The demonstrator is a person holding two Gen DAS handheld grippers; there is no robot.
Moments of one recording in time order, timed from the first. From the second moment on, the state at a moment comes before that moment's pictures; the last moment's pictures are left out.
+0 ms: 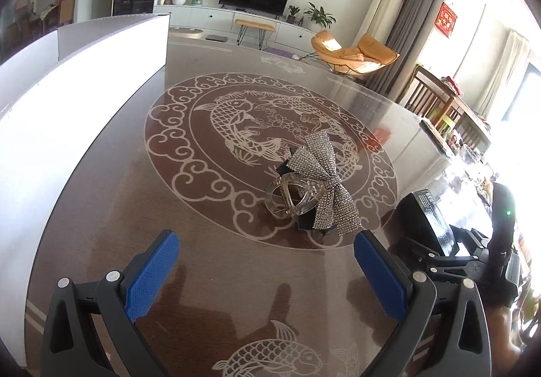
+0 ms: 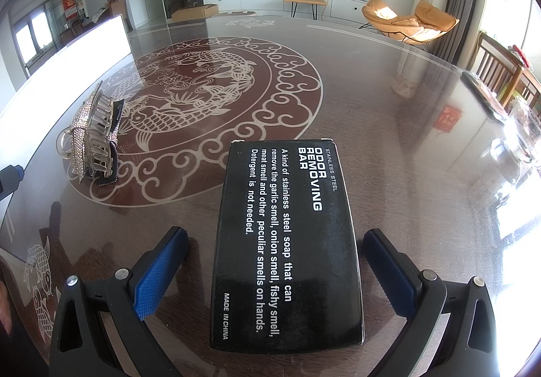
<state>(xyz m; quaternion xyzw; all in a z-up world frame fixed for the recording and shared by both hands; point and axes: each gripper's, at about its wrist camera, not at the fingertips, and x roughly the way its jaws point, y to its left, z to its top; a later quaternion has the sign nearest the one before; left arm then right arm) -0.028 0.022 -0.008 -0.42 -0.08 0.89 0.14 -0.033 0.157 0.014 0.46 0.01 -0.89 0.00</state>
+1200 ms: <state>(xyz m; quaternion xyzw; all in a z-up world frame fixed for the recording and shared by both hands) -0.009 -0.139 0.154 -0.30 -0.12 0.94 0.06 -0.090 0.031 0.160 0.44 0.08 -0.87 0.18</state>
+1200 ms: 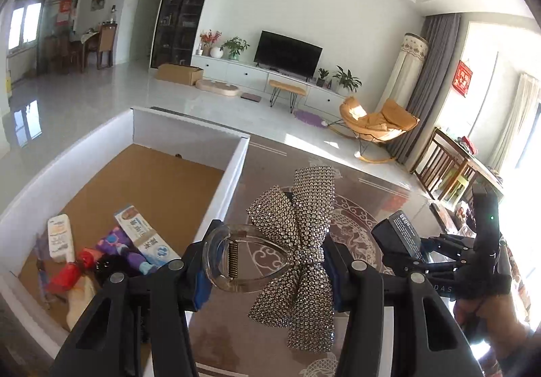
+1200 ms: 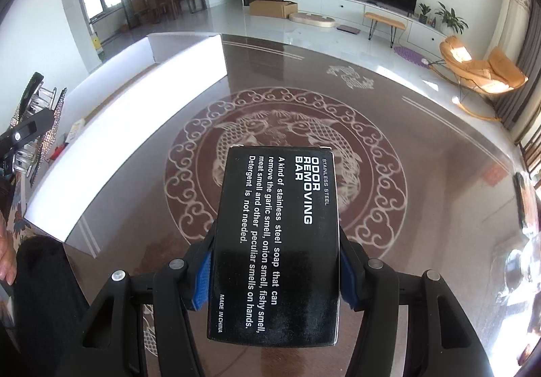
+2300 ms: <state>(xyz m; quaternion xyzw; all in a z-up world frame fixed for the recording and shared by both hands) 0.004 -0.279 0.112 -0.37 -0.05 0.91 -0.20 -0.149 -0.255 0.176 0.44 0.11 -0.84 0.30</state>
